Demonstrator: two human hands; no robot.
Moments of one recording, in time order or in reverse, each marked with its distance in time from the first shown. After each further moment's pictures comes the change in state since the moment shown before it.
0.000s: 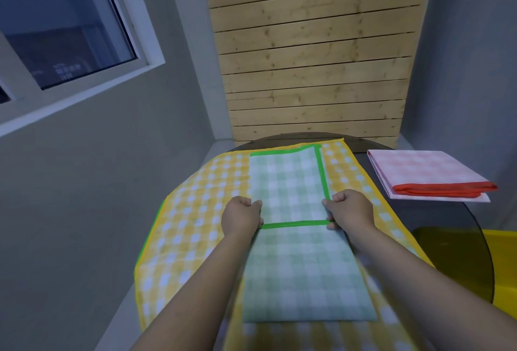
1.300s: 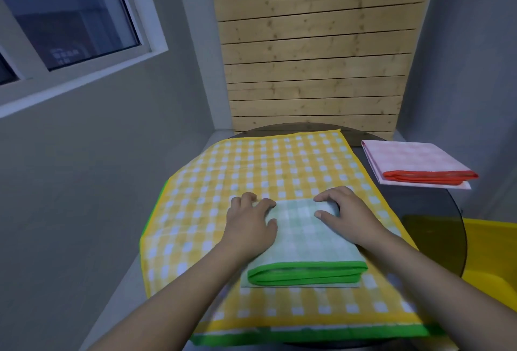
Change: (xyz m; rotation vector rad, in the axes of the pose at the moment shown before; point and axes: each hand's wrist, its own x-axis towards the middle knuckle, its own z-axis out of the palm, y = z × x) left_hand -0.068 -0.019 -0.025 0.797 -0.213 0.626; right_hand -0.035 0.025 -0.034 -0.496 -0.321 -0.604
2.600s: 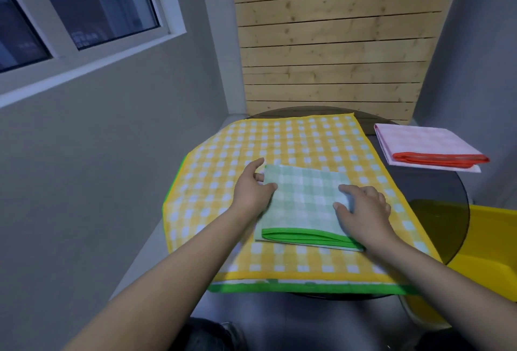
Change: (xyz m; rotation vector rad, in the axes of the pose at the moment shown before) left_hand -0.012 0.007 -0.018 -0.941 0.137 -0.389; right_hand -0.054 -0.025 0.013 -0.110 0.125 0.279
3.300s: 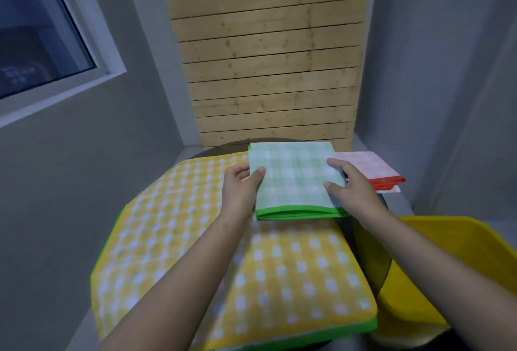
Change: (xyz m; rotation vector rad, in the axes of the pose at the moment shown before) left_hand 0.027 0.080 0.092 -0.457 -0.070 0.097; right_hand 0.068 0.042 -0.103 0.488 0.155 -0.062
